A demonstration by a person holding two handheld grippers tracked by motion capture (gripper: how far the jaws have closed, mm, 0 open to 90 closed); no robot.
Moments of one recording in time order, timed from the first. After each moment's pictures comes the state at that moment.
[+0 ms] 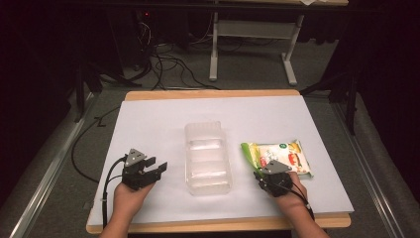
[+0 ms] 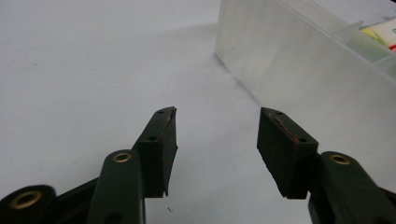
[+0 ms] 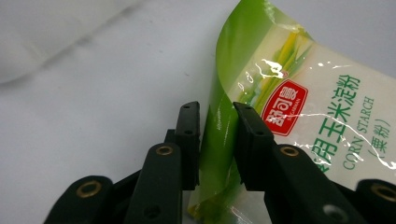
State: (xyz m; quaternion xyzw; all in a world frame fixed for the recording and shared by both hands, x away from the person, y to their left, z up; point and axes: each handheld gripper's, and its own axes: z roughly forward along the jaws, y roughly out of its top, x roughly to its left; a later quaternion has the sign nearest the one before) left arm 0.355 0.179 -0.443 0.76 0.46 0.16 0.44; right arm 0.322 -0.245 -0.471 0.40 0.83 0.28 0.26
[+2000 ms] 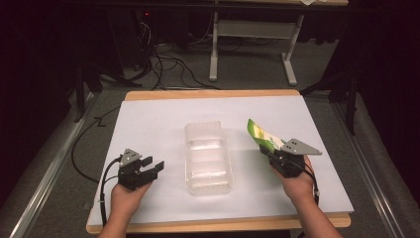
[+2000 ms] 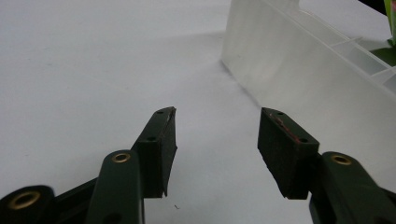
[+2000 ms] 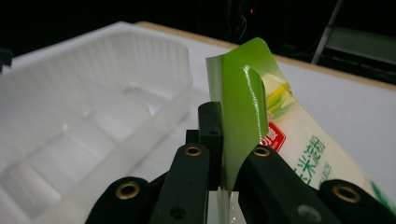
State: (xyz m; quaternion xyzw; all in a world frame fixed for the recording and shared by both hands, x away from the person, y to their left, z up) left arm 0.352 0.188 -0.440 0.74 0.47 0.16 0.45; right arm 0.343 -0.267 -0.403 0.41 0.73 0.49 0.26
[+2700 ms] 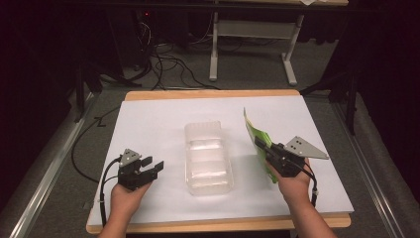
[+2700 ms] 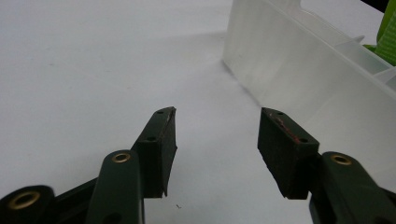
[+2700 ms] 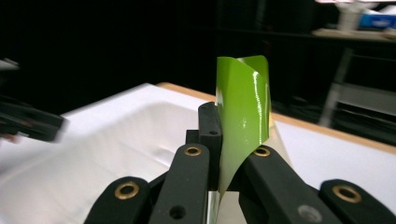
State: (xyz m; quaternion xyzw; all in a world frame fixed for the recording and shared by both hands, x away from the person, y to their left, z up) left arm 0.352 0.189 -0.440 0.74 0.47 0.16 0.45; right arm 0.326 -0.252 -0.377 0.37 0.68 0.56 0.29
